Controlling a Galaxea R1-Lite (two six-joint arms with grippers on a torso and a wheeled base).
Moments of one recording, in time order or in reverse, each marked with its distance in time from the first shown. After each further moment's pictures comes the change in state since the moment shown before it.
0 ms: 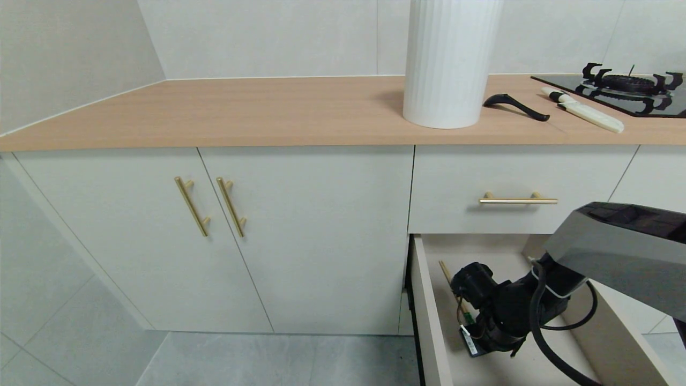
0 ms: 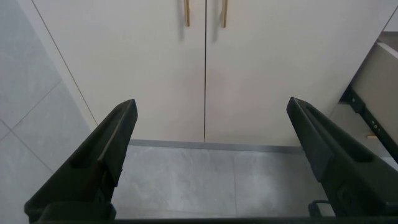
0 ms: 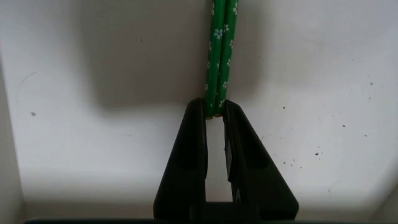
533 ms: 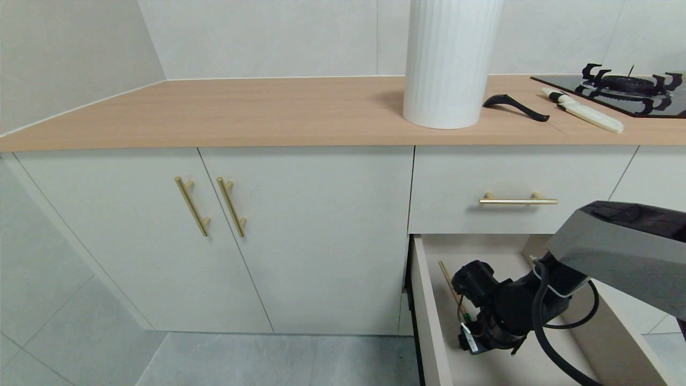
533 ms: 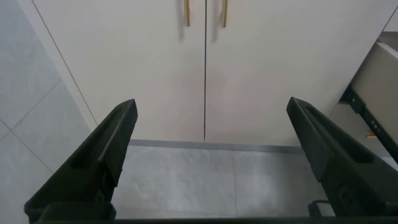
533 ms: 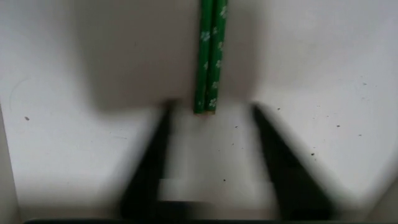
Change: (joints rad) left arm 0.000 0.000 0.000 0.000 0.000 0.000; right arm 0.000 -0.002 -0.001 -0.002 -0.009 0.001
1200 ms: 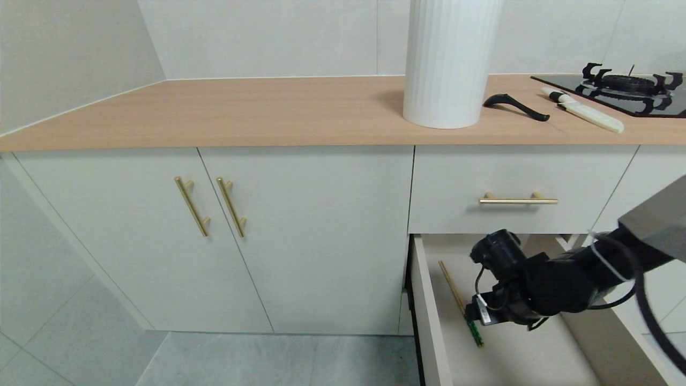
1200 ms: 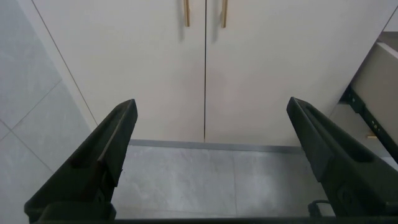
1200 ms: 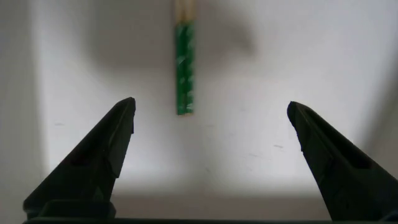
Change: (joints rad) left arm 0.000 0.000 0.000 0.000 0.000 0.000; right arm -0.027 -0.255 0.047 0.012 -0.040 0.019
